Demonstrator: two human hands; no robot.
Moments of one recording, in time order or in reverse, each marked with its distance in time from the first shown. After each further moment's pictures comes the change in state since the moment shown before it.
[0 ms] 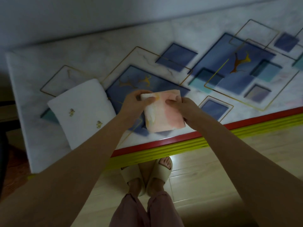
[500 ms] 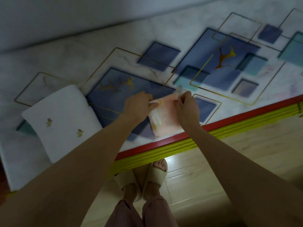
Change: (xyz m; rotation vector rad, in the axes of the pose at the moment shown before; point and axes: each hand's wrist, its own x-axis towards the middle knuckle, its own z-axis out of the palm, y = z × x) left_hand 0.038 -0.004 0.056 1.168 -0.139 0.351; right_hand 0.018 0.041 -0.033 -0.411 0.500 -0.266
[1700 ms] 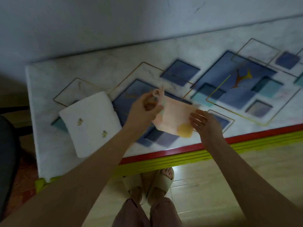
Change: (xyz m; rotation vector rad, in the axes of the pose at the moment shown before) left_hand -0.060 -0.006 -0.064 -1.087 0.239 -0.257; right_hand -0.013 -0.023 -0.026 1.001 -0.105 0.461
